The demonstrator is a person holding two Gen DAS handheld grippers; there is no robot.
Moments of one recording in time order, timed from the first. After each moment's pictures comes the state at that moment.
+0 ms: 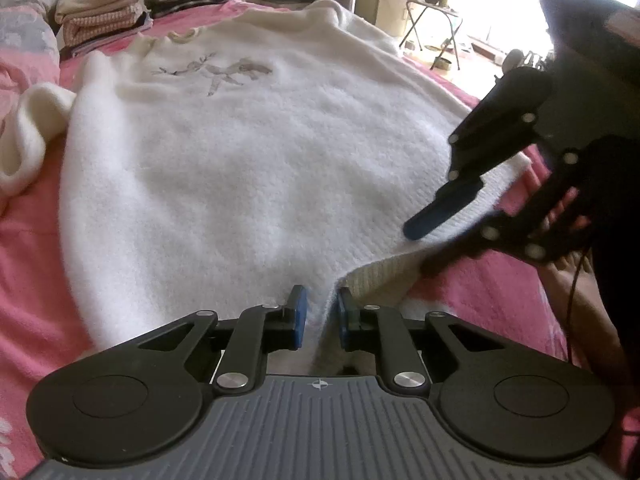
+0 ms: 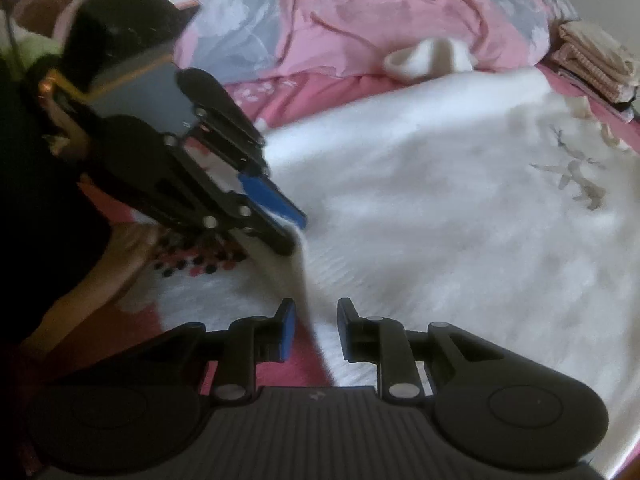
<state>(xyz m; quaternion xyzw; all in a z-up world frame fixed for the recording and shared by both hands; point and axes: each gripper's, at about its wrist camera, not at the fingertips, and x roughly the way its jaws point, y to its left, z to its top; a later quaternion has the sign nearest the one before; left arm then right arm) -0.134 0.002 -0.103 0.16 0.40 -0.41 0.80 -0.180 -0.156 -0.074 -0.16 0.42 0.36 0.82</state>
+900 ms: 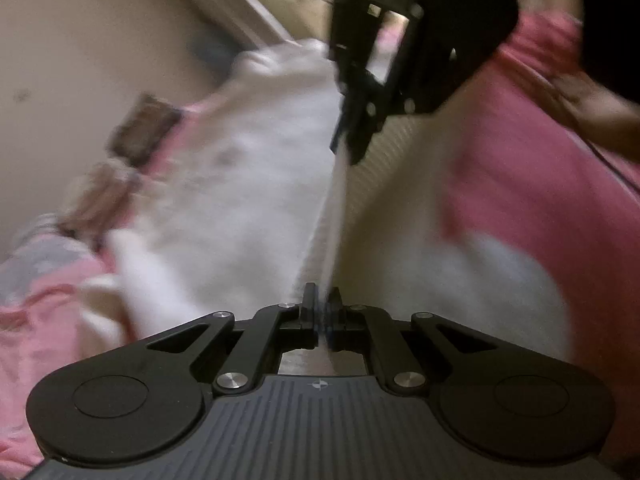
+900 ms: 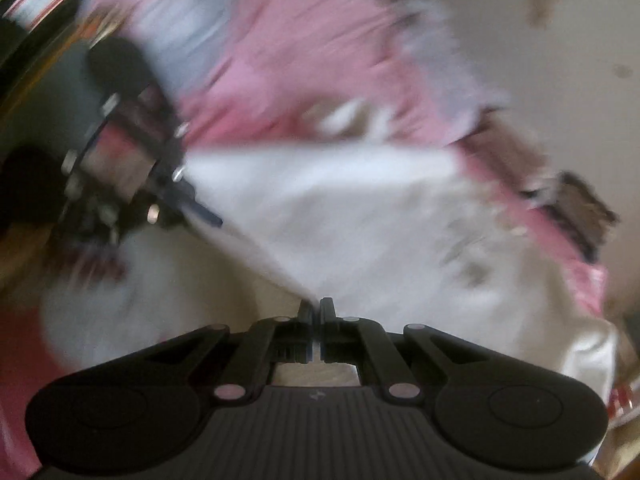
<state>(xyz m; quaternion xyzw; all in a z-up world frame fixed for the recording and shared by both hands) -0.204 -0.019 -0.127 0.47 0.19 -0.41 0.76 -0.203 -0.150 -0.083 -0.32 0.30 0.29 0.85</state>
